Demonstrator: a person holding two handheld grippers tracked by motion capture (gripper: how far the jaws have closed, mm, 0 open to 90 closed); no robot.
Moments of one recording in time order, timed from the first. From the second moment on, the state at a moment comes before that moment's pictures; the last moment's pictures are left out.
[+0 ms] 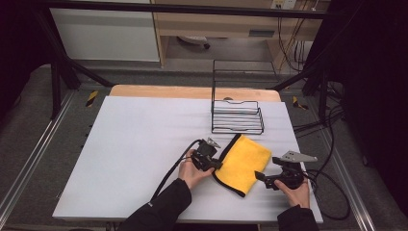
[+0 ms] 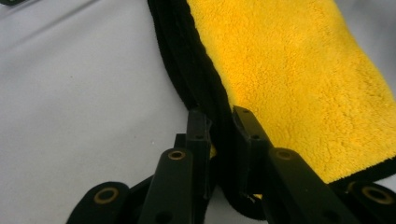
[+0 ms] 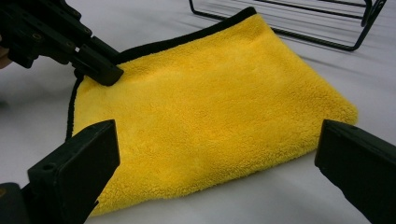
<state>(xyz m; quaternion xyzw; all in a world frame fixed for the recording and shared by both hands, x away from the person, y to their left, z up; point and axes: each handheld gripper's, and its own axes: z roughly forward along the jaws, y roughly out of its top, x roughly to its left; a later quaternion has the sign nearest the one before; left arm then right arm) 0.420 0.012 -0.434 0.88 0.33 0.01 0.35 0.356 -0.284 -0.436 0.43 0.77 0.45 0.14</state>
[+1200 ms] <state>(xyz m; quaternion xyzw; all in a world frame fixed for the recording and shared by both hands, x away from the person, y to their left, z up) 0.335 0.060 -0.431 0.86 0.36 0.04 0.35 0.348 -0.262 -0.438 0.44 0.78 0.43 0.13</state>
